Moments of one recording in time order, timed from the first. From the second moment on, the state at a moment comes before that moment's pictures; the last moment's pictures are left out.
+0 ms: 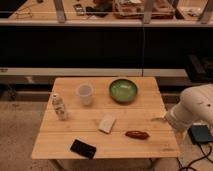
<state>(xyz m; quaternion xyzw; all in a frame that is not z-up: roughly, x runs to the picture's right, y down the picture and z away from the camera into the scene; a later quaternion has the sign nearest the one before) 0.287 0.188 0.657 -0.27 -0.17 -0.33 0.88</state>
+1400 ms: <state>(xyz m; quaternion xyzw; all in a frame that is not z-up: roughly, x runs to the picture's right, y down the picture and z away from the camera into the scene) 0.276 0.076 0.716 -0.16 -0.11 -0.39 0.90</state>
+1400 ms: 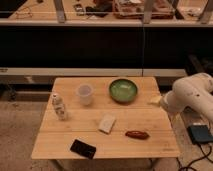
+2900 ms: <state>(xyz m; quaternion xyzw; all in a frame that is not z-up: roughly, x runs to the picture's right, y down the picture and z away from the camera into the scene) 0.226 -0.029 0.832 -0.04 -0.17 -0.41 0.90</state>
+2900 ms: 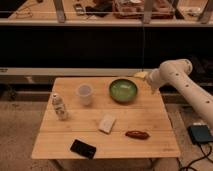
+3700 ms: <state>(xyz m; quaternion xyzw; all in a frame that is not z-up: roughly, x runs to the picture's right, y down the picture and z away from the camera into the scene) 0.233 0.000 0.920 -0.06 -0.23 -0.40 0.89</state>
